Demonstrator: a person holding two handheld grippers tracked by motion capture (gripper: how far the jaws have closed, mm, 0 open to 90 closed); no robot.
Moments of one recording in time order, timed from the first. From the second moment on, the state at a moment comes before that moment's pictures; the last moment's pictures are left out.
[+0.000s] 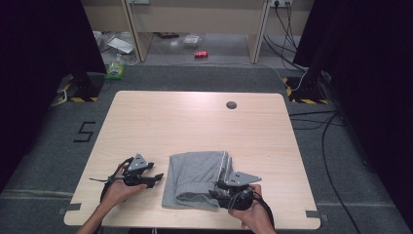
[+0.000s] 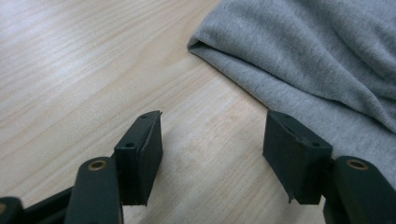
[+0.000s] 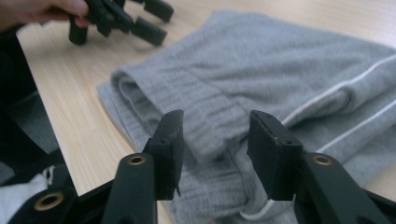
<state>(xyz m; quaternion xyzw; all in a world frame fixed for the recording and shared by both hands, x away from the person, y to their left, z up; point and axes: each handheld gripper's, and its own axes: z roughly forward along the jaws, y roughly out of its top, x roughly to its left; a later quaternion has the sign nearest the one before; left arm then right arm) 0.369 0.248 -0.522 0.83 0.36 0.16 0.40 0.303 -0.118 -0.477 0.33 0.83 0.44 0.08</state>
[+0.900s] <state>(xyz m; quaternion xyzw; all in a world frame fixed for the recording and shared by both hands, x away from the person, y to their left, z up) 0.371 0.248 -0.519 0.83 0.37 0.14 0.40 0.271 -0.120 -0.484 0.26 0.87 0.39 0.14</state>
